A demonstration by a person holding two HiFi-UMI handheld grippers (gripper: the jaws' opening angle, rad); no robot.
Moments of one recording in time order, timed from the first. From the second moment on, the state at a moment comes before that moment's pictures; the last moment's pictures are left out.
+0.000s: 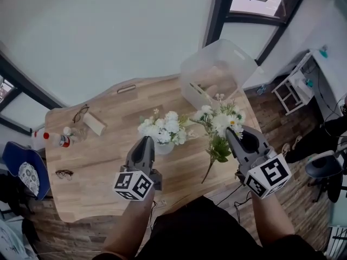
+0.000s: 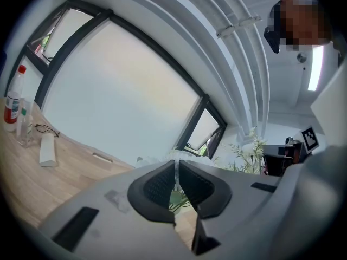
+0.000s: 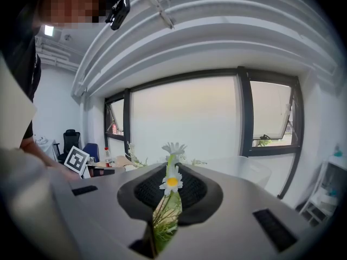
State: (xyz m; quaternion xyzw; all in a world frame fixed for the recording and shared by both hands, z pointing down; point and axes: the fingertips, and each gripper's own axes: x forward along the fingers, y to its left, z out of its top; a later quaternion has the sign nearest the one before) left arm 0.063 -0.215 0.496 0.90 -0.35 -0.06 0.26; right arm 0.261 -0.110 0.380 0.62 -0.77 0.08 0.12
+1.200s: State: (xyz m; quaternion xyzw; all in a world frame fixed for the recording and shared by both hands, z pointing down) left arm -0.012 -0.178 0.381 0.91 -0.41 -0.07 0.08; right arm 0.255 -0.099 0.355 0.60 -0.80 0.03 0.08
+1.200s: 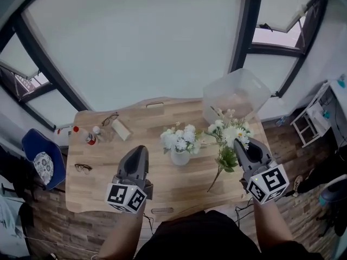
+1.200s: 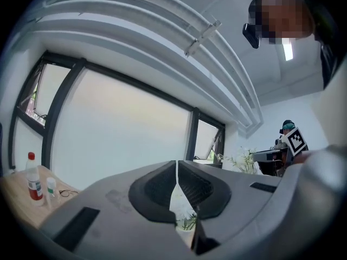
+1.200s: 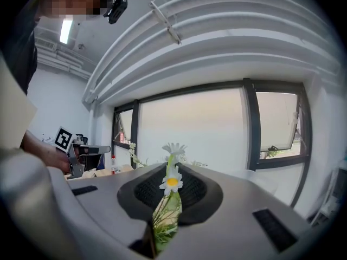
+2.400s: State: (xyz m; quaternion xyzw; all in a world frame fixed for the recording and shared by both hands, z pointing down) left arm -0.038 -0.172 0.376 0.90 -0.42 -0.07 0.09; right arm 0.256 -0.094 0.342 0.61 -0.78 0.01 0.09
